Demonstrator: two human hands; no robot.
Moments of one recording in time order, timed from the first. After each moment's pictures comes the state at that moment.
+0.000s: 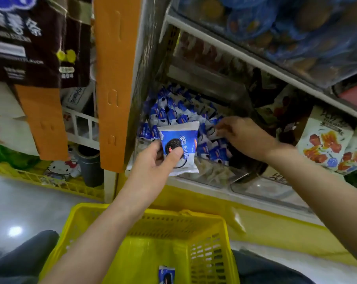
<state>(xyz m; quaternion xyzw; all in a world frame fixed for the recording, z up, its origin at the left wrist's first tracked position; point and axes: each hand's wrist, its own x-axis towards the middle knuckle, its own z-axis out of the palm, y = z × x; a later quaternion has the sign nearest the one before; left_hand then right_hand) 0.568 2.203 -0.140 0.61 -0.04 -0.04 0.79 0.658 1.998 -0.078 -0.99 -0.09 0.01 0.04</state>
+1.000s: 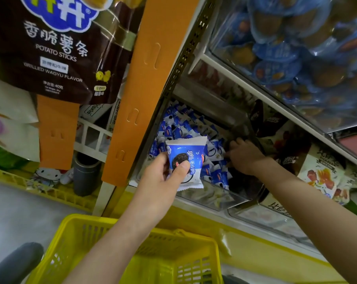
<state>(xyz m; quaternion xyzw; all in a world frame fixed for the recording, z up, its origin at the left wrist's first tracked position) 0.570 2.215 -0.128 0.55 -0.02 -0.03 0.83 0.699 1.993 -0.086 -0.89 -0.11 0.15 -0.41</state>
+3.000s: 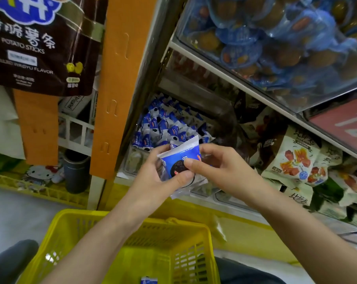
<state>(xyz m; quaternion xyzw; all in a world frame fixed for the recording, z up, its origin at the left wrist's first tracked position) 0.556 2.204 -0.133 0.57 -0.06 -0.11 0.81 0.566 2.061 -0.047 -0.91 -0.11 0.10 0.38</state>
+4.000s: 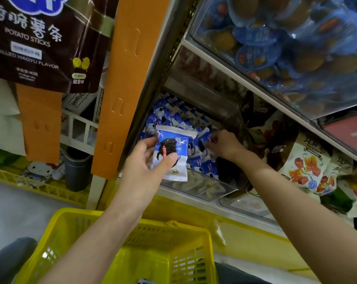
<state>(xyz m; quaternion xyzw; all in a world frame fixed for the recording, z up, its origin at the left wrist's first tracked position) 0.571 2.212 -0.130 0.57 0.03 -0.01 0.82 0.691 2.018 -0.090 -0.99 0.07 0.08 0.06</state>
